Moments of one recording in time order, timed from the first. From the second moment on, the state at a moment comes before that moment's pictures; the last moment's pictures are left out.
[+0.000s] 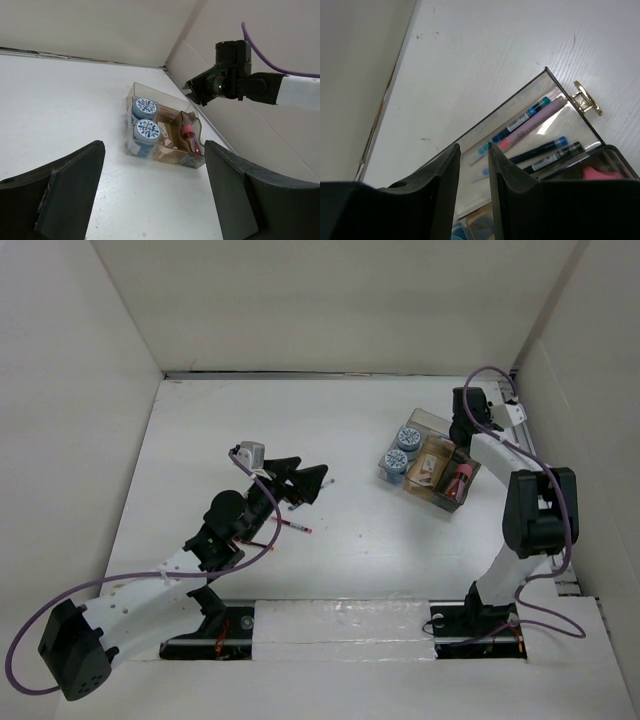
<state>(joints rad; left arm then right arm) -0.80 0.82 0.49 0.49 -0.19 -0.49 0.07 1.76 1.23 -0.15 0.68 1.14</state>
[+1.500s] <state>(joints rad) -0.80 0.63 0.38 0.40 -0.64 -0.60 0.76 2.00 1.38 -0.25 0.08 0.80</state>
